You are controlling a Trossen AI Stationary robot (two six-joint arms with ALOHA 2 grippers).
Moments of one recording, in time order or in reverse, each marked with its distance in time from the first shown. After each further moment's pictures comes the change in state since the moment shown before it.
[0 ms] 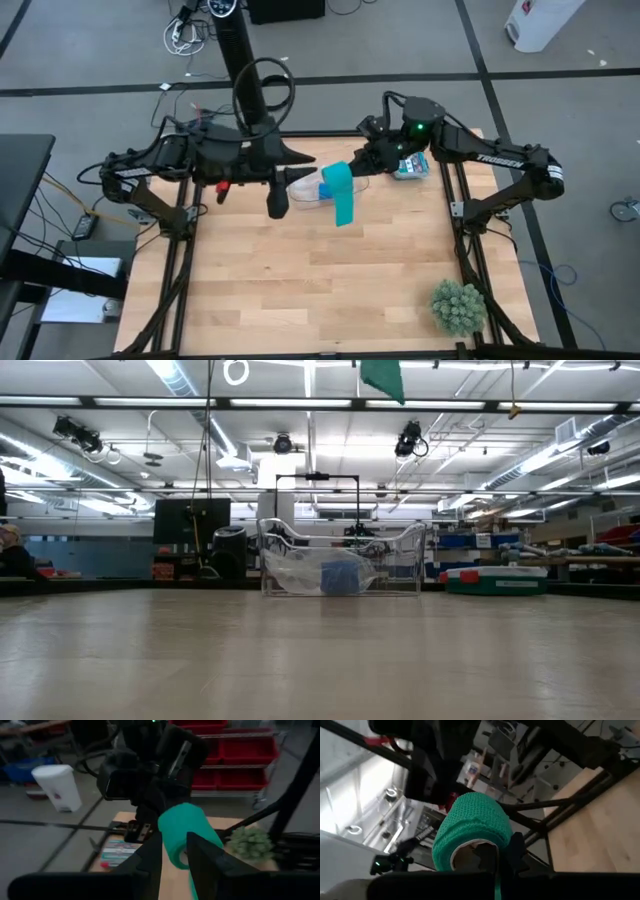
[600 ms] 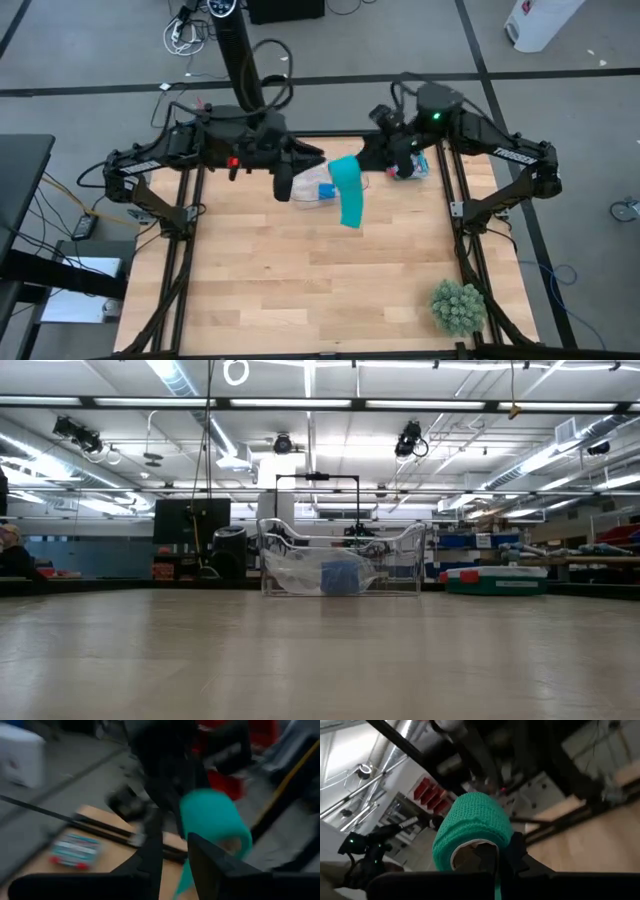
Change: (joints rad) left arm 0.121 -0.003 -0.036 0.107 0.223 -0.289; right arm 0.060 0.029 0.268 -0.317 0.106 -0.299
